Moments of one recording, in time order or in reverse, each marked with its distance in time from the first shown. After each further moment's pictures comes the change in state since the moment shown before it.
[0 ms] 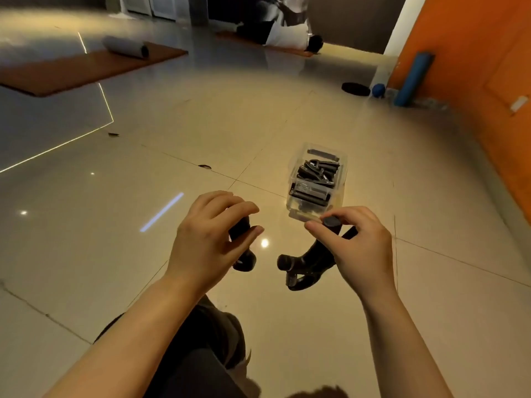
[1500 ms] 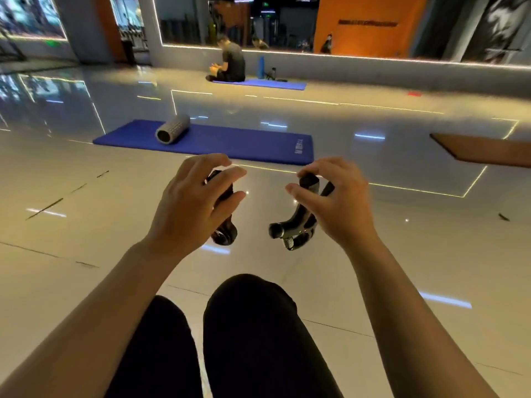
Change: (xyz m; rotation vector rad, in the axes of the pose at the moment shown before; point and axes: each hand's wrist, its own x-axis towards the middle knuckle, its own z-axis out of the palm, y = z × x) left_hand -0.344 0.077 -0.442 1.280 0.246 -0.720; right_hand -0.297 -0.375 0.243 0.644 -0.898 -1.083
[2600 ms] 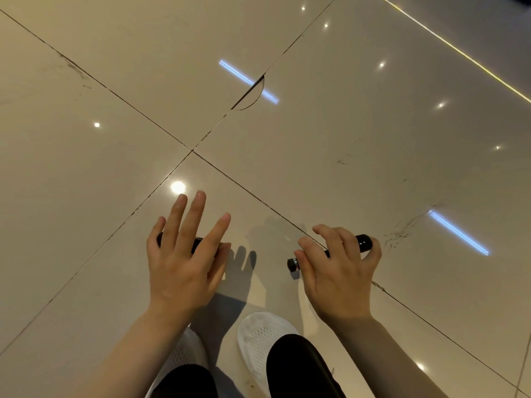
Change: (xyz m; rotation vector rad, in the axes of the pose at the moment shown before) left_hand -0.366 -0.143 0.243 0.169 -0.274 -0.674; right_hand -0.183 0.158 0.406 -0.466 -0.598 -0.236
